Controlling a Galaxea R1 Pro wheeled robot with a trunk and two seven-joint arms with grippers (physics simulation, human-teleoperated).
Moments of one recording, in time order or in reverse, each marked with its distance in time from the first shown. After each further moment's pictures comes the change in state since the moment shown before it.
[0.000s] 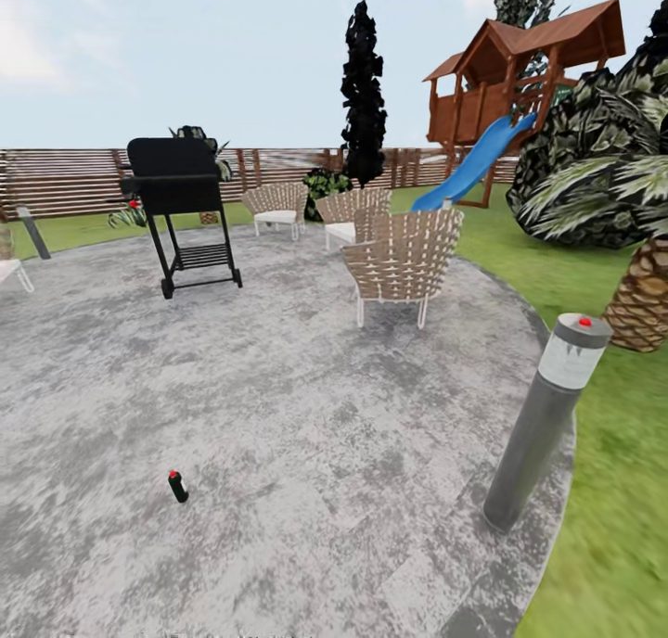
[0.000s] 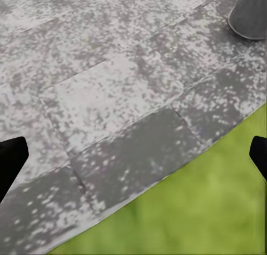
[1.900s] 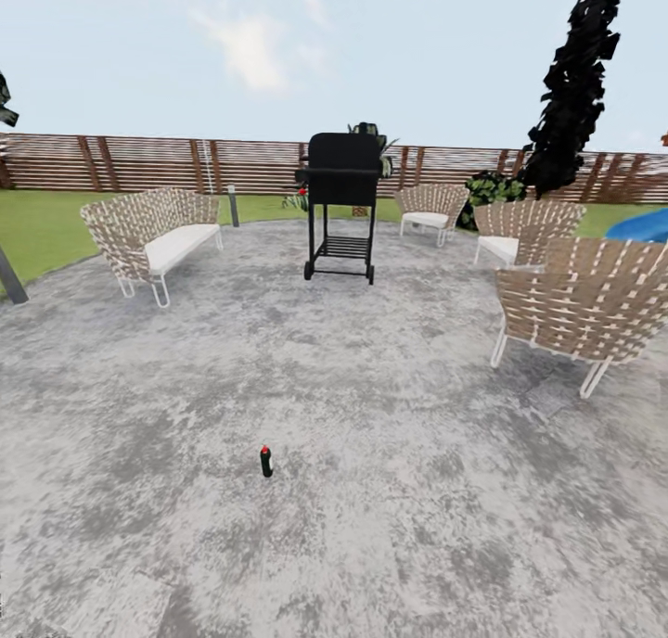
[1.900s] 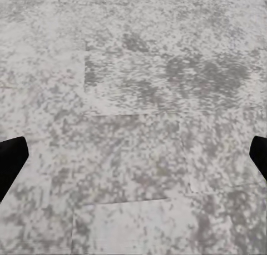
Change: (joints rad) left arm 0.000 0.001 0.010 0.000 0.003 0.000 0.000; right arm 0.000 0.001 0.001 0.001 0.000 0.000 0.000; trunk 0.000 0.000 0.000
